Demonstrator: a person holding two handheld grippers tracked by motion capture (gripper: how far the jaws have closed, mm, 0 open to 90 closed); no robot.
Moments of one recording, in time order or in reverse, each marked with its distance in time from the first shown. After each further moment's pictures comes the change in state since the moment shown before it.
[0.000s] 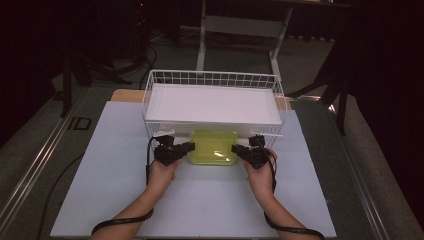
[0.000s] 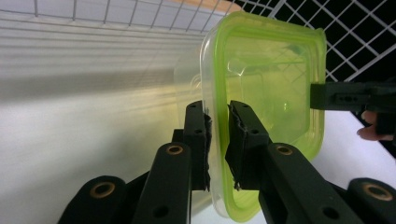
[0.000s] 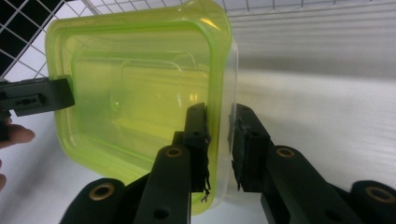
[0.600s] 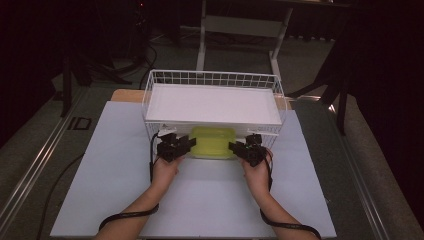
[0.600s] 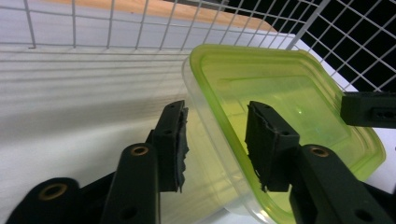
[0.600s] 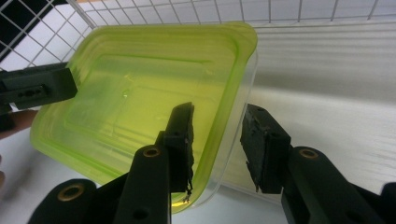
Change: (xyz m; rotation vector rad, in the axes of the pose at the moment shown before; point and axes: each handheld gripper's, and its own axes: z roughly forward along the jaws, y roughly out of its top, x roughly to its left) left arm 0.008 0.003 0.017 -0.059 0.117 0.057; right arm -0.002 0.002 0.015 -0.039 -0.027 -0.040
